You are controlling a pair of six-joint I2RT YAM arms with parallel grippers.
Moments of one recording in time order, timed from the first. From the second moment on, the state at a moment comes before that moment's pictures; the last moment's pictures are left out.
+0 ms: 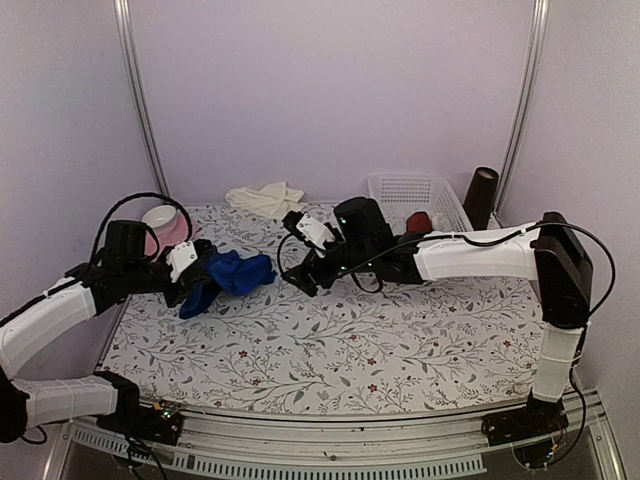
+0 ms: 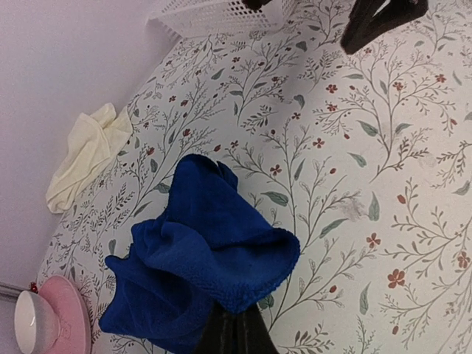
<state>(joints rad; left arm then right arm) -0.26 0.98 0.64 -0.30 0.42 0.78 0.95 1.88 1.35 0.07 -0.11 -0.17</state>
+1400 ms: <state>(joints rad) -0.26 0.89 0.57 -0.27 0.44 0.77 0.94 2.55 1.90 0.19 0.06 0.34</state>
